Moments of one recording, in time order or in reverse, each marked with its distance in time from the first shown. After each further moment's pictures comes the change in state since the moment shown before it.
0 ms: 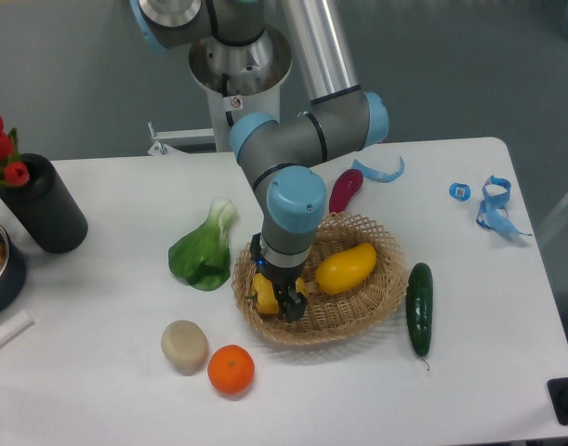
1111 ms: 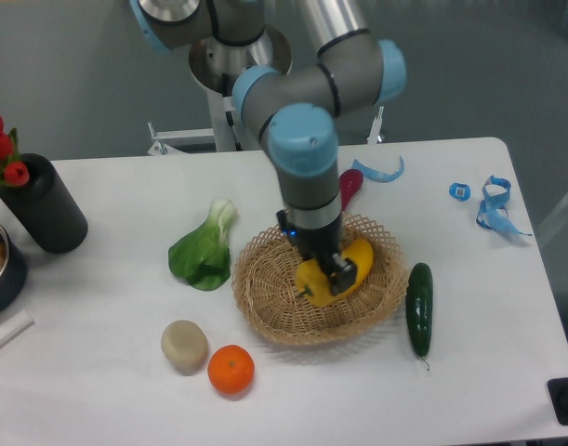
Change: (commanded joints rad) arm 0.122 0.144 0.104 -0.014 0.077 -0.230
